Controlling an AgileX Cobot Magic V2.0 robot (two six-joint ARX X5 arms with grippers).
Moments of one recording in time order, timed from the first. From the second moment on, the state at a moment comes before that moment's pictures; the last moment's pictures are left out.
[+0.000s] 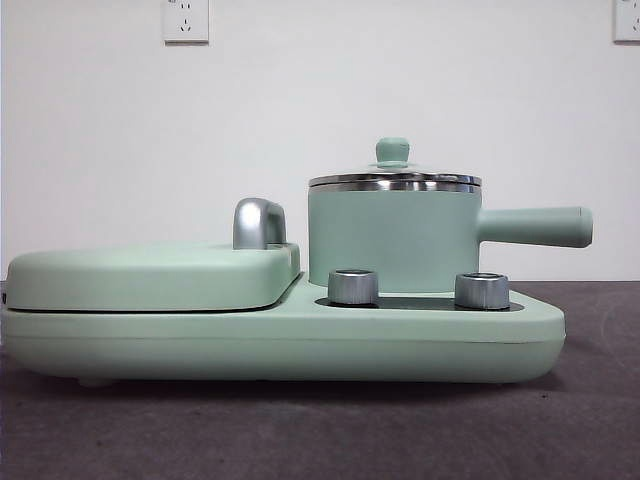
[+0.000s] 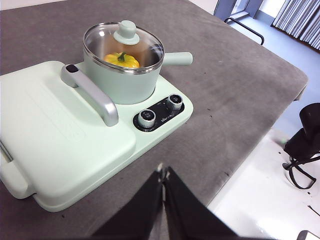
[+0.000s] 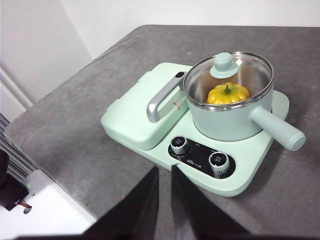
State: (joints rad) left arm -0.49 0.48 1.05 -1.04 0.38 -0.02; right arm 0.54 0.31 0.97 -0.98 -0.24 0.27
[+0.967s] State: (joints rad) left arm 0.03 0.00 0.03 -0.10 0.16 -0.09; right arm 0.54 0.31 0.97 -0.98 -0.23 0.27
